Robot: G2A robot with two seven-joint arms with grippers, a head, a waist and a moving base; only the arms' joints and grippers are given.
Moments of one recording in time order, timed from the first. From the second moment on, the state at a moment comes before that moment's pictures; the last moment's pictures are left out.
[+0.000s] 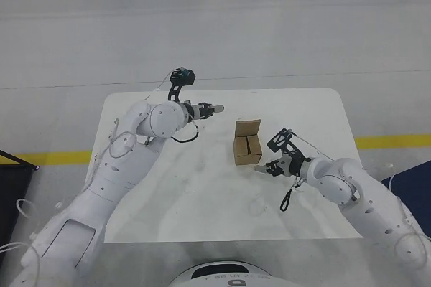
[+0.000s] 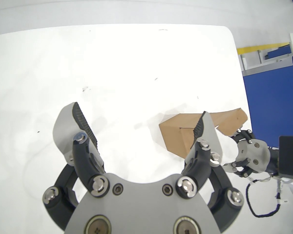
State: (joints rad) left arm 0.78 -1.28 -0.86 -1.38 0.58 0.30 -0.86; right arm -1.36 -0.79 1.05 -1.76 -0.78 -0.25 0.58
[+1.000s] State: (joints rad) left arm 0.48 -1.52 -0.54 -0.94 0.59 0.40 -0.81; right arm -1.24 -0.88 0.93 -1.61 -0.87 -0.17 0.52
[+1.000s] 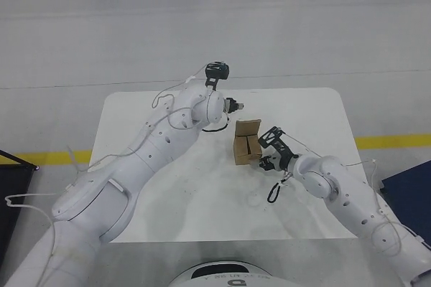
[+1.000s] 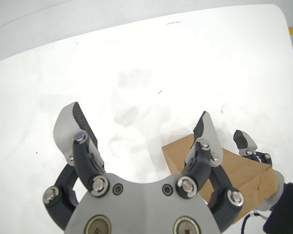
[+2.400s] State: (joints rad) left arm 0.57 -1.58 -0.52 -0.96 0.73 0.15 -0.90; right arm -1.31 -0.85 1.20 -1.55 -0.70 -0.60 0.54
